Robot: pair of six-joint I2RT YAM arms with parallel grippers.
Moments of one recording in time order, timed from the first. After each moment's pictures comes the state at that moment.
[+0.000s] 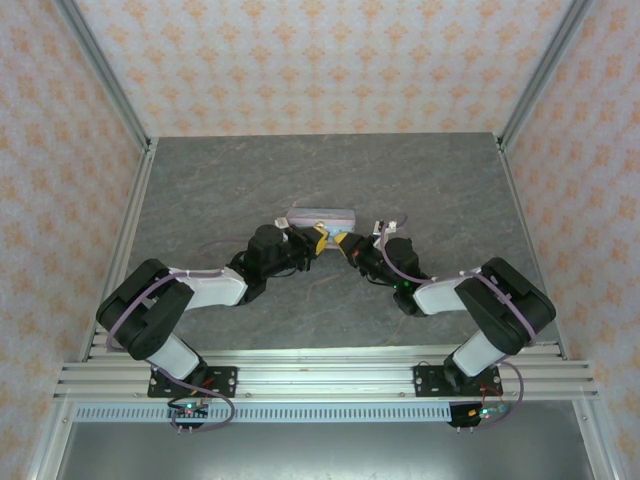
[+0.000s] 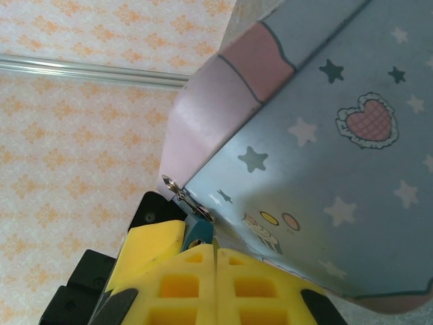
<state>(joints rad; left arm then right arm) -0.61 1.56 0.58 0.69 0.20 -1.75 0.63 1.56 0.42 0.97 -0.23 1.36</state>
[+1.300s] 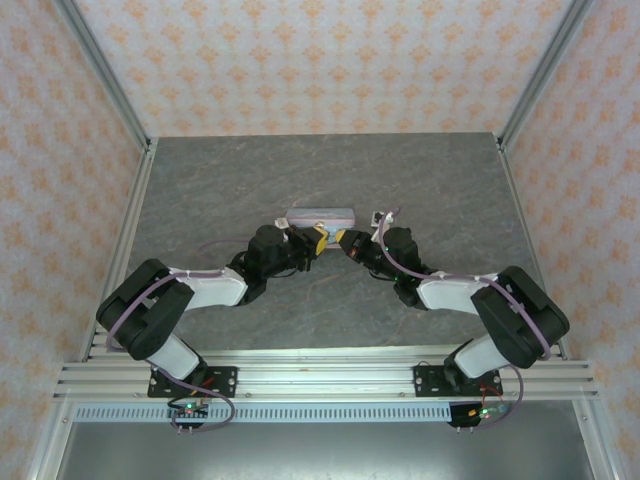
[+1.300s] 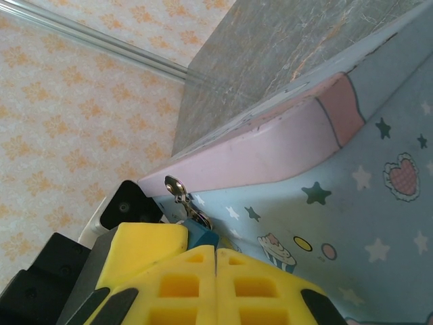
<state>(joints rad) -0.61 1.56 0.58 0.69 0.19 -1.75 0.61 1.47 0.49 0.72 -0.24 1.07</state>
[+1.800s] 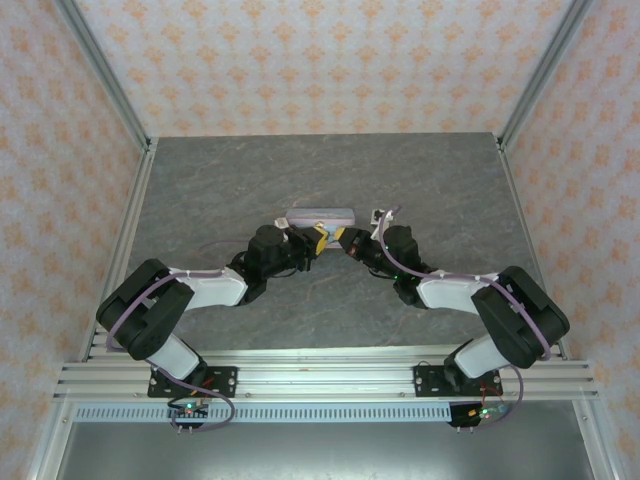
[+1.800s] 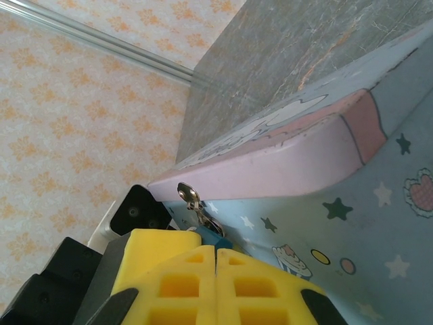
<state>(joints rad) -0.61 1.56 0.58 0.69 0.19 -1.75 0.61 1.47 0.51 0.72 -0.24 1.06</state>
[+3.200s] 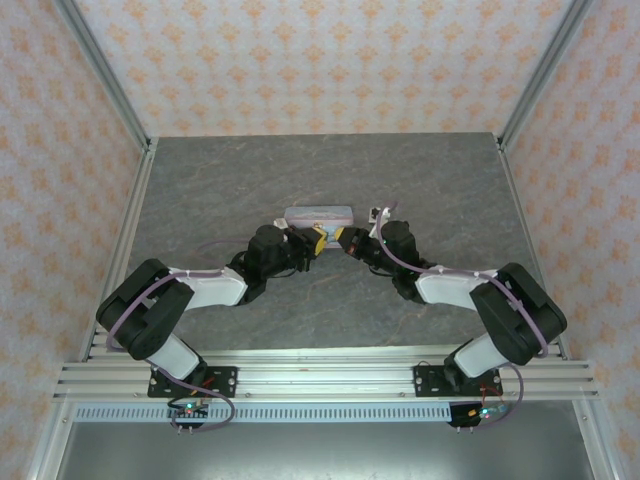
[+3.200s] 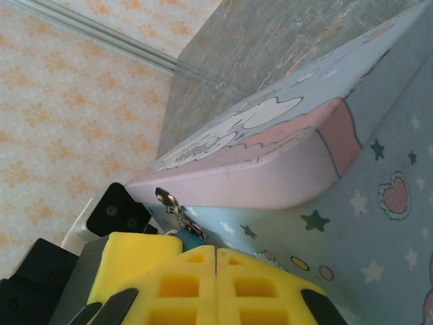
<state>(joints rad) -0.61 1.56 0.58 0.67 0.19 -1.74 0.59 1.49 0.55 0.63 -0.27 1.00</state>
